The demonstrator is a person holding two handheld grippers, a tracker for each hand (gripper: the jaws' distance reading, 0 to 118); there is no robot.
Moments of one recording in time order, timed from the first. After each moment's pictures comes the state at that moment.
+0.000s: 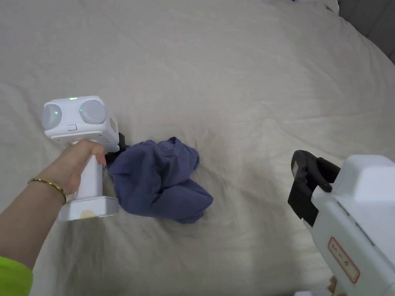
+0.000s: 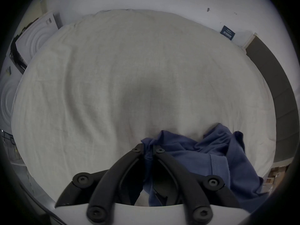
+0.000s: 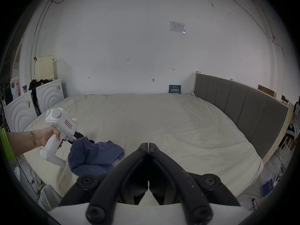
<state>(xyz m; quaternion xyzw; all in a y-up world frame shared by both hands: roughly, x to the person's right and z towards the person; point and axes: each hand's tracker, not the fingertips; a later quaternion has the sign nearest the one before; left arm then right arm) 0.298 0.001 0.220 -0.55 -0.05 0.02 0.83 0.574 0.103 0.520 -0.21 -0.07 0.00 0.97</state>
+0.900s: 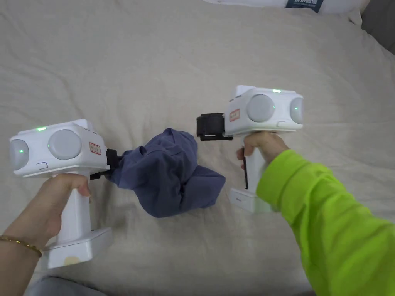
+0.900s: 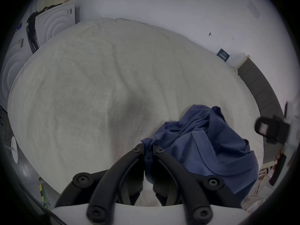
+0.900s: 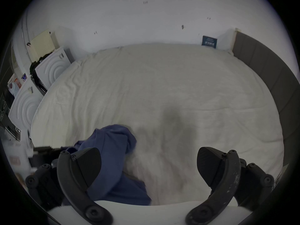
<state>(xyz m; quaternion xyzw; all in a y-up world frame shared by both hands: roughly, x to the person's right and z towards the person) 0.199 0.004 0.317 -0.50 -0.04 0.11 0.86 0.494 0.040 0.275 -0.47 0.03 -0.03 0.88</state>
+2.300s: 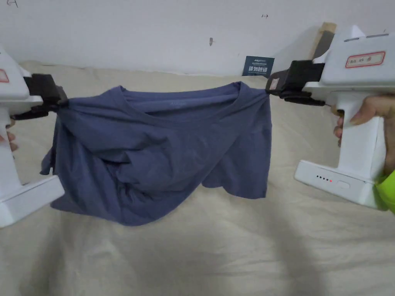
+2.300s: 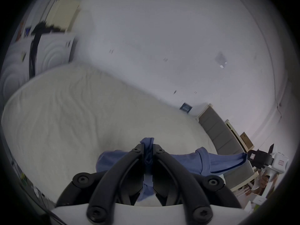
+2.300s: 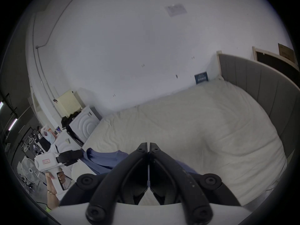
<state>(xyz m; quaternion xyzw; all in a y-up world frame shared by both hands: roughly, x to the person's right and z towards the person) 0.170 0.254 0.359 -0.24 -0.13 0.19 0.94 0.631 0.294 0.444 -0.24 0.08 -0.19 0.95</state>
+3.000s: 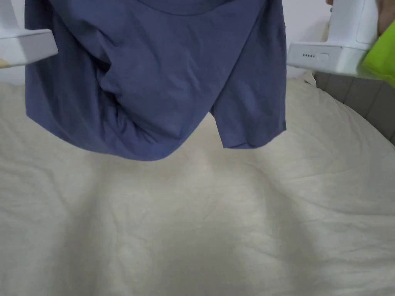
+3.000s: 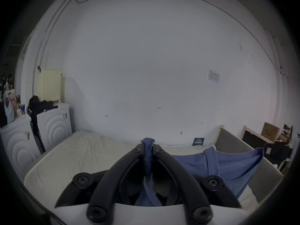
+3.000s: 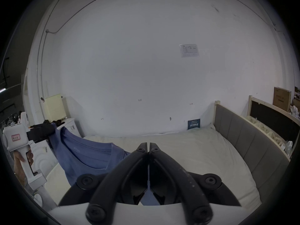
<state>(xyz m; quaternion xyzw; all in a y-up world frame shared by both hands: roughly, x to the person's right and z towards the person) 0.238 0.421 0.235 -0.08 -0.06 0.05 0.99 0.601 0.418 0.312 -0.14 -0.01 -0.07 0.99</state>
